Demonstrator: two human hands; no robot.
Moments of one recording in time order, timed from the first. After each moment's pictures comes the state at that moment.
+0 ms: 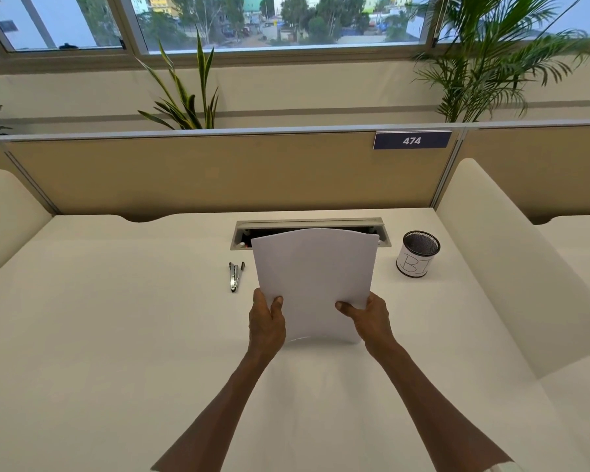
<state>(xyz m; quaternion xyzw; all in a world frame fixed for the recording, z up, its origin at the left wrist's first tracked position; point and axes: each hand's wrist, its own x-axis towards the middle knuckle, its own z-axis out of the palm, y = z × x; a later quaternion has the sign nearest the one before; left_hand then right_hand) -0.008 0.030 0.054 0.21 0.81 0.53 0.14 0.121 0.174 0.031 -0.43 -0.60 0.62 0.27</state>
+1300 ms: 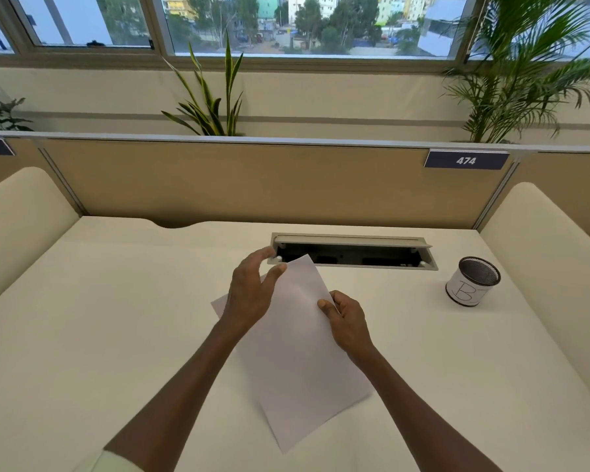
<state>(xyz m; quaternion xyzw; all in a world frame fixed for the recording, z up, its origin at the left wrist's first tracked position) -0.171 -0.013 0.111 0.36 0.79 0.49 0.04 -0.024 0.106 0.042 -0.36 -0.74 0.53 0.21</state>
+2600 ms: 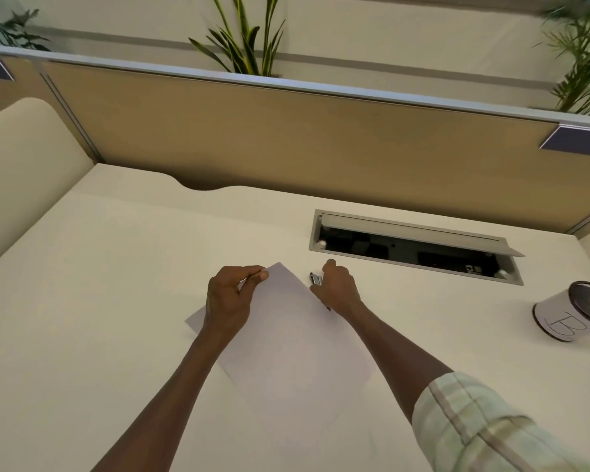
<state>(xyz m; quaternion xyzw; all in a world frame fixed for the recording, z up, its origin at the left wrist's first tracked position) -0.288 -0.056 0.015 0.23 0.80 0.55 0.04 -0.211 0.141 -0.027 -0.37 -0.88 0.28 -0.04</state>
